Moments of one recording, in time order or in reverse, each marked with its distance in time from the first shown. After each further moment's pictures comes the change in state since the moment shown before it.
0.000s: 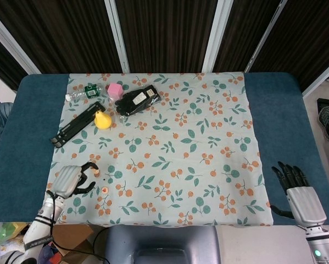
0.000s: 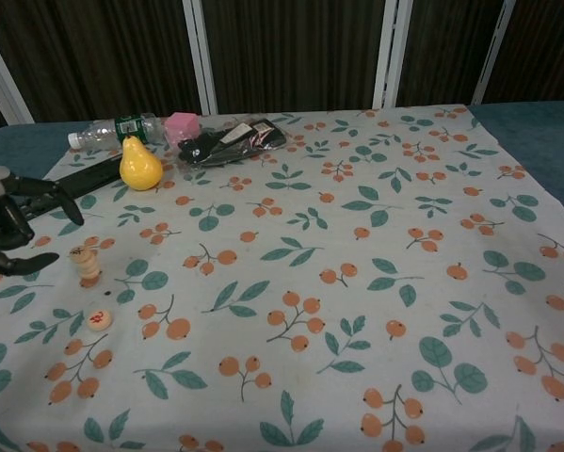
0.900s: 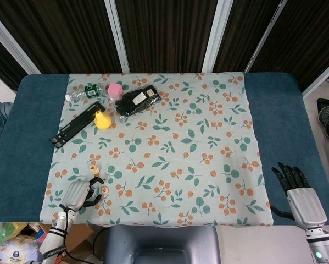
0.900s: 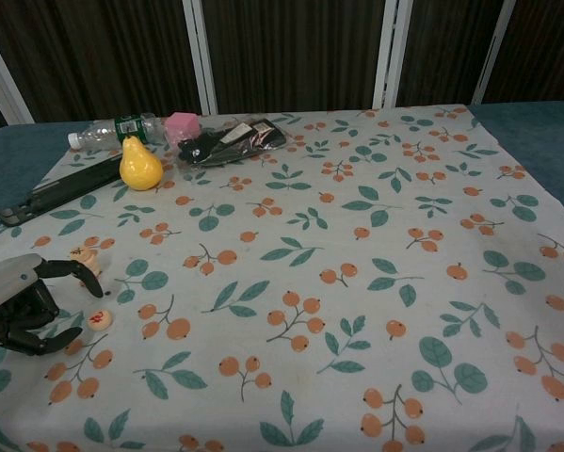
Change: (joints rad) left arm 0.087 -0.277 0.032 0.317 0.055 0.000 -0.030; right arm -0.006 0.003 -0.005 0.005 -0.018 0.014 0.015
